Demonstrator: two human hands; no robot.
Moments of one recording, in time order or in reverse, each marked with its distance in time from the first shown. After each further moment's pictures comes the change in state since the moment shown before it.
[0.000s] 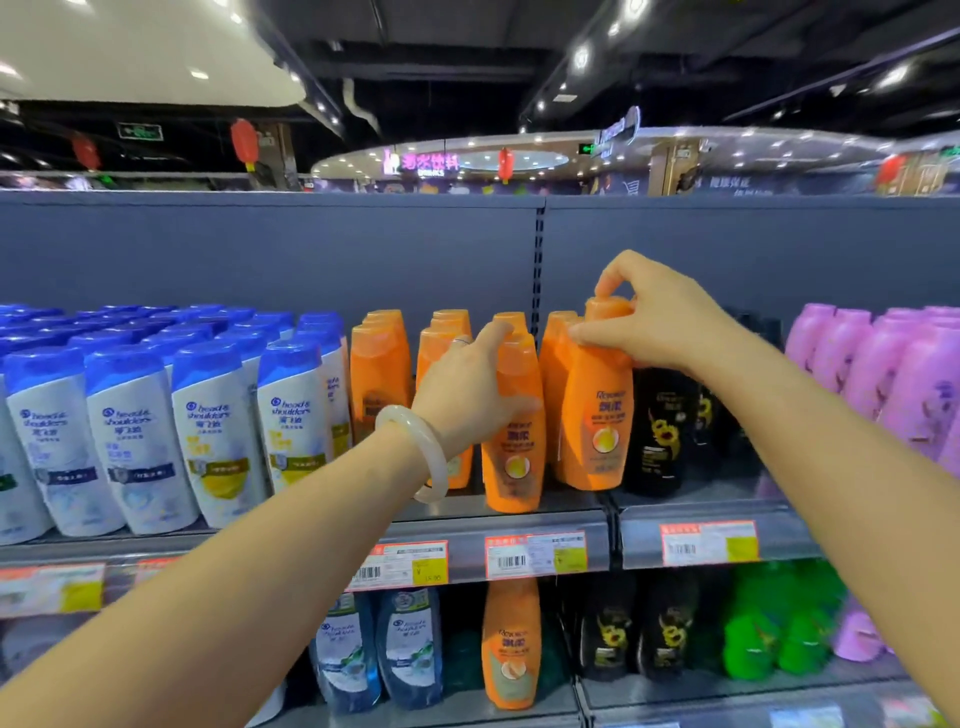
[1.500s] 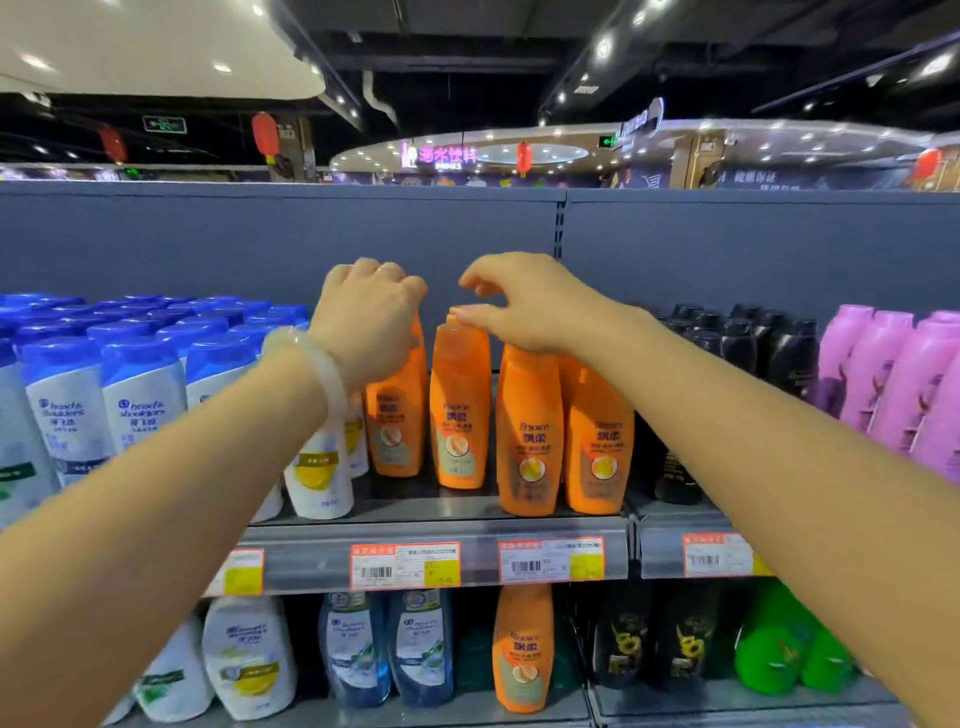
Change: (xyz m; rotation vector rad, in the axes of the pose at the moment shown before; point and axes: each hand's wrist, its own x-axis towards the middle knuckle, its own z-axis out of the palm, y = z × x) left_hand 0.023 -0.055 -0.071 0.734 0.111 0.054; right_hand 0.032 -0.068 0.051 -0.165 -0.105 -0.471
